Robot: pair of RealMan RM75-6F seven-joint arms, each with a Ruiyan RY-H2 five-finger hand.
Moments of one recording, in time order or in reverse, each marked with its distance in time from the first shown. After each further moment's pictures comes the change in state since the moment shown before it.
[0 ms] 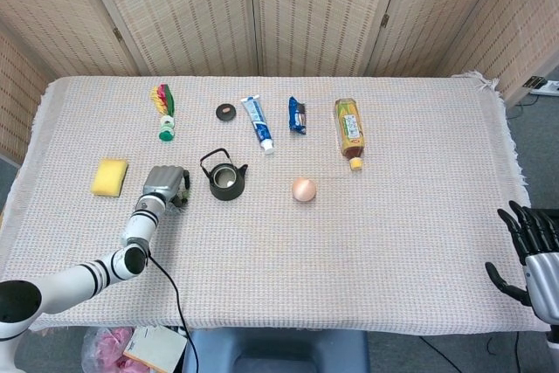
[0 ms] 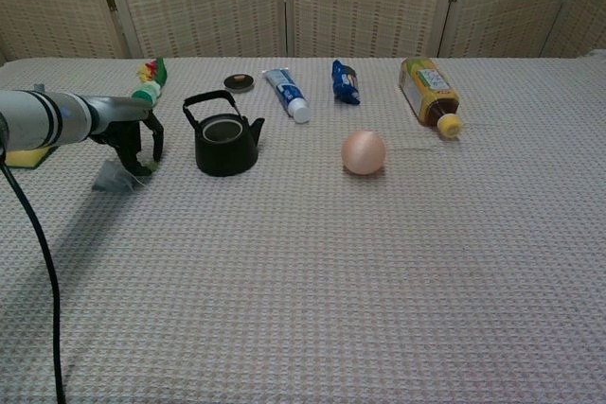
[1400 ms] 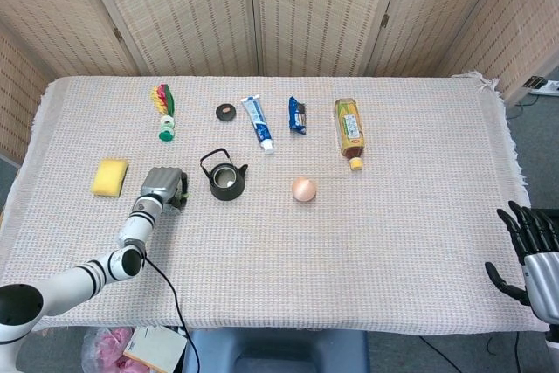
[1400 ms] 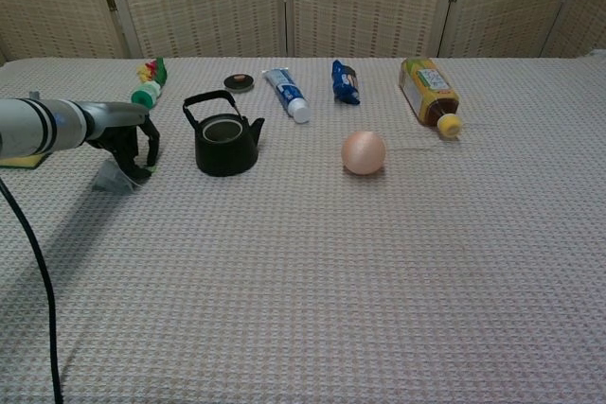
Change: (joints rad) left arm 0.029 -0.020 0.004 0.063 0.100 -0.031 -0.088; right arm 0.001 -0.004 0.004 -0.001 0.011 -0.011 -0.013
